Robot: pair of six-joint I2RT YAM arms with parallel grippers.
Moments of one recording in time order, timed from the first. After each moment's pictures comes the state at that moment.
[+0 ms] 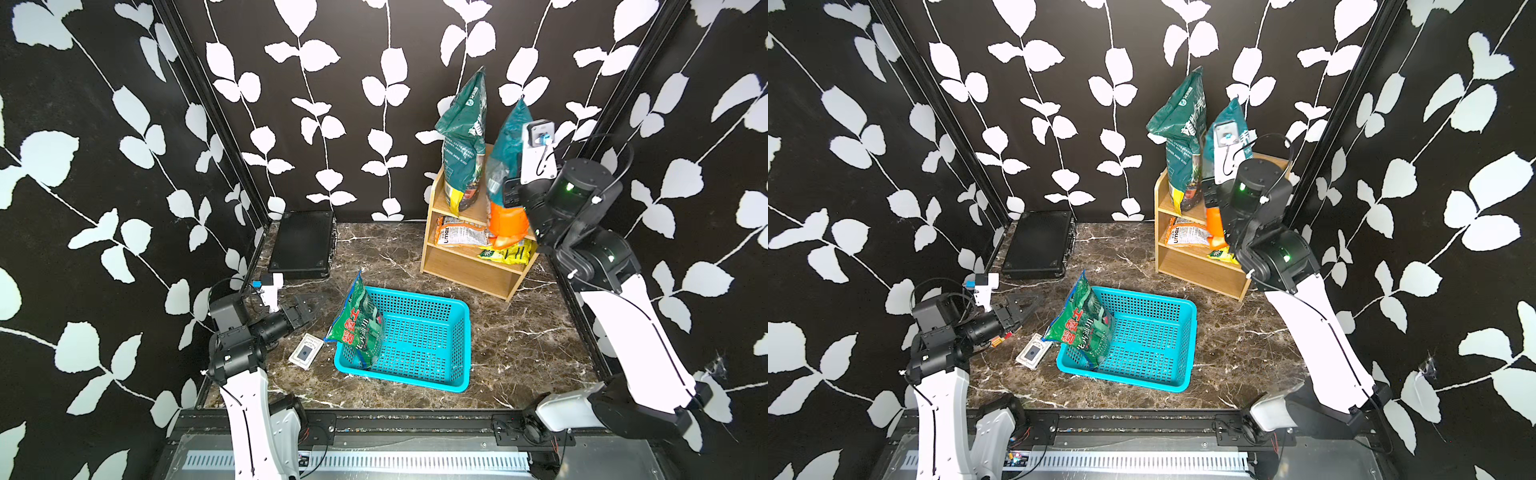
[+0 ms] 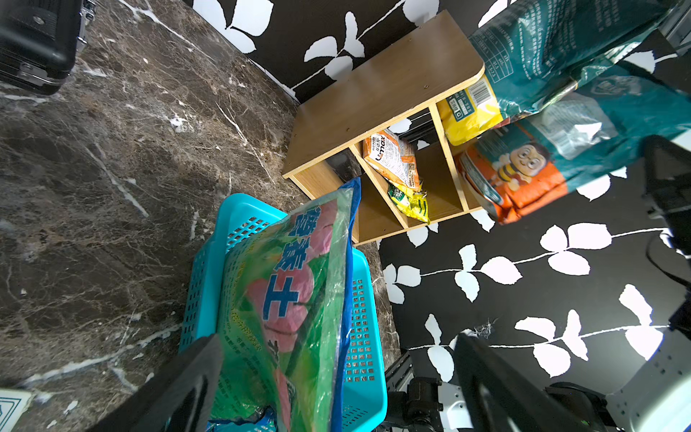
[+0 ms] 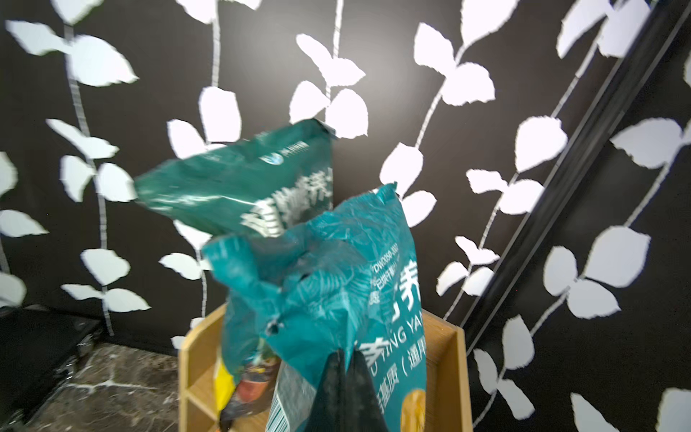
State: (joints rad) left arm 0.41 0.70 0.74 -0.70 1.17 -0.42; right arm 0.66 1.40 2.03 -0.54 0.53 -0.33
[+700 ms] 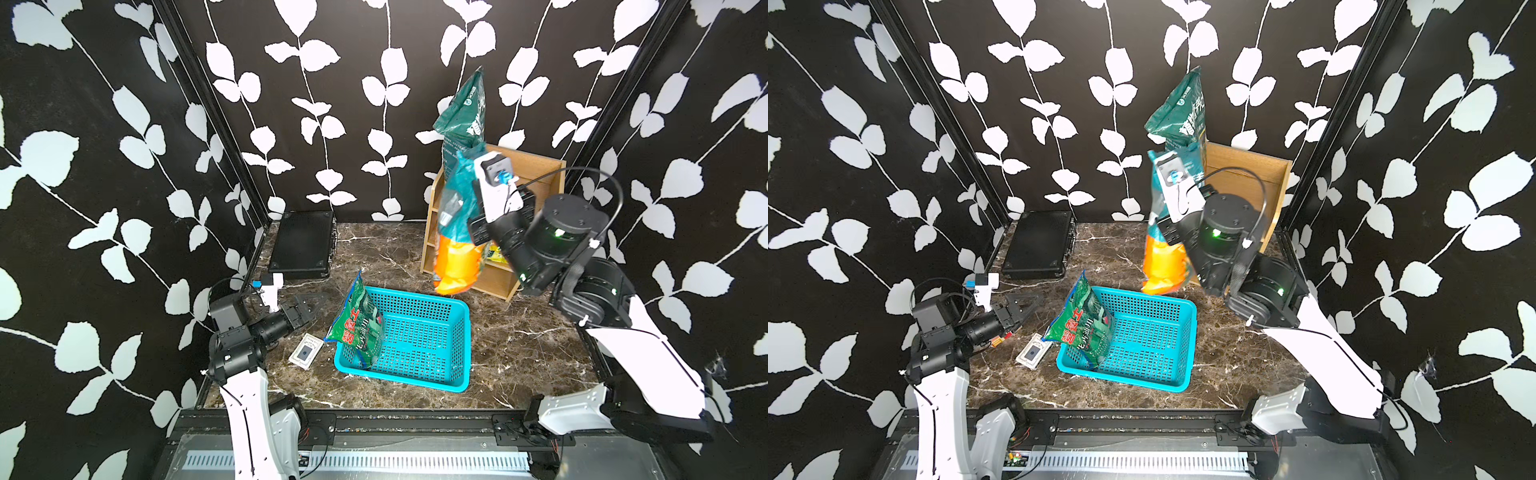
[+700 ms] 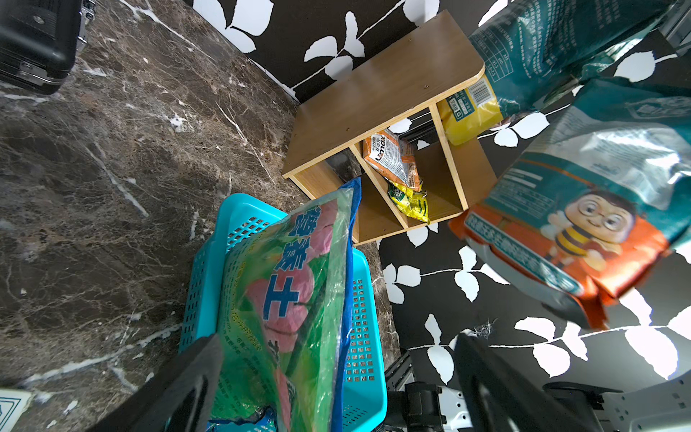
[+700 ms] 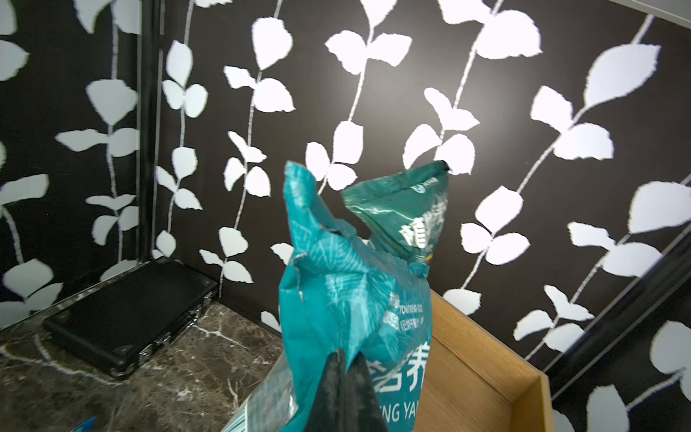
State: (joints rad) left arm 0.41 0.70 0.74 -0.70 1.17 -0.42; right arm 1.06 1.38 2.00 -0.57 0.67 -0.40
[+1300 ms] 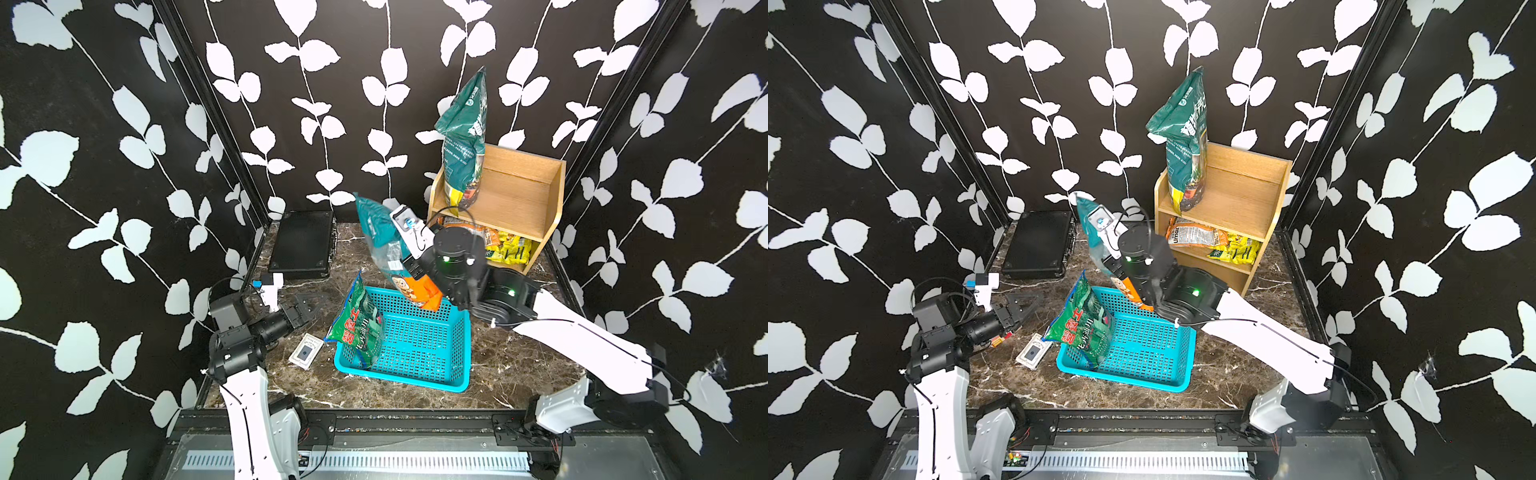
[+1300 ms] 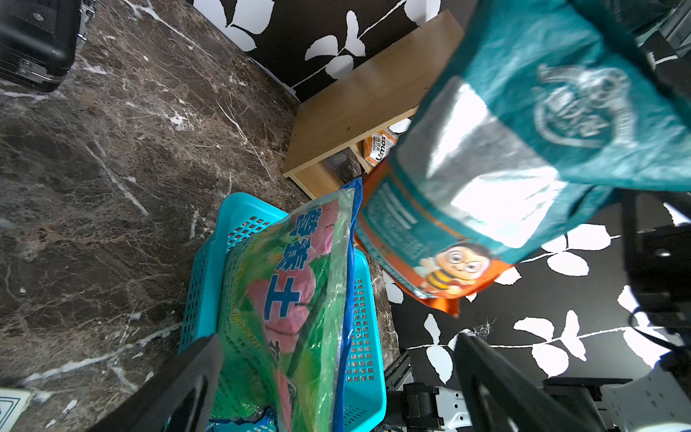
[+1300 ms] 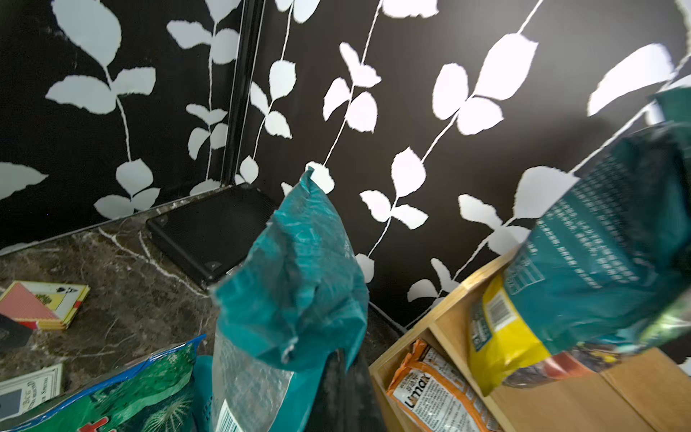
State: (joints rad) left arm 0.41 0.71 0.74 -0.70 1.17 -0.42; right arm 1.11 1.49 1.73 -0.46 0.56 -0.28
